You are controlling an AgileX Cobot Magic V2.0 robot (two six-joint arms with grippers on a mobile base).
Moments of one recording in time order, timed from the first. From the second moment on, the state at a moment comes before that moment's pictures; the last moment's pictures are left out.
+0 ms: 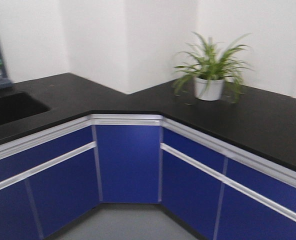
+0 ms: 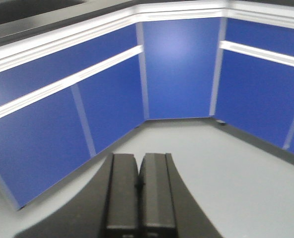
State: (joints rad) left arm -0.07 -0.01 0.03 -0.02 0.01 0.05; right arm 0.27 0.26 -0.48 -0.19 0.31 0.05
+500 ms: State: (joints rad) left arm -0.07 -0.01 0.03 -0.02 0.01 0.05; right arm 0.27 0.26 -0.48 -0.19 0.31 0.05
